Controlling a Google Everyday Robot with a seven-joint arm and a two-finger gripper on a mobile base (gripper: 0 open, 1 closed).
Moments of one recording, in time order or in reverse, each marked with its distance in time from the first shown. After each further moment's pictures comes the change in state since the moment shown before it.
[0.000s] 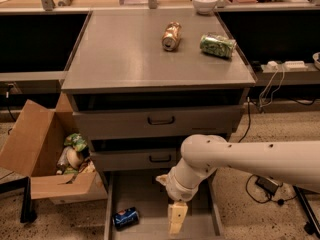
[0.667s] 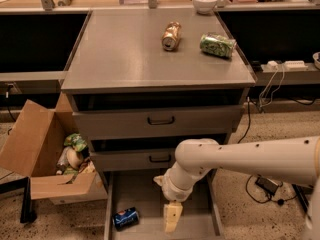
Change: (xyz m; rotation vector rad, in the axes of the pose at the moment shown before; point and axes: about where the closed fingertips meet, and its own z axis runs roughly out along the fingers) arm 0.007 -0.015 0.024 0.015 0.016 0.009
